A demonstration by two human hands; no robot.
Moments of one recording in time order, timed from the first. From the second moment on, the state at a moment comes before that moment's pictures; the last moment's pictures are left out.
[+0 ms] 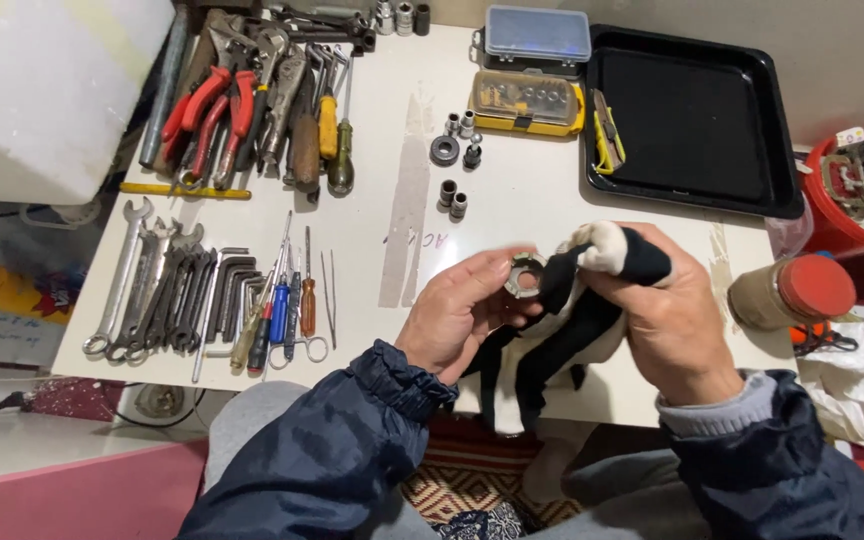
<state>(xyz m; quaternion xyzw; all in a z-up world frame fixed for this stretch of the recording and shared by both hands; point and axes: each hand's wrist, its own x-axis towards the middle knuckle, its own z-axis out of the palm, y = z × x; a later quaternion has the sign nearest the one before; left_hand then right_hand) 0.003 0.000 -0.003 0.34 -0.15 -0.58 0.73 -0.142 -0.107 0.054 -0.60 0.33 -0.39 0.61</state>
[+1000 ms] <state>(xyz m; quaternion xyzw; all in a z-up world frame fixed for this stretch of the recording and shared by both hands) 0.135 -0.039 -0.043 0.67 -0.21 -0.32 0.63 -0.117 -0.134 -0.103 -0.94 0.26 -0.21 0.03</state>
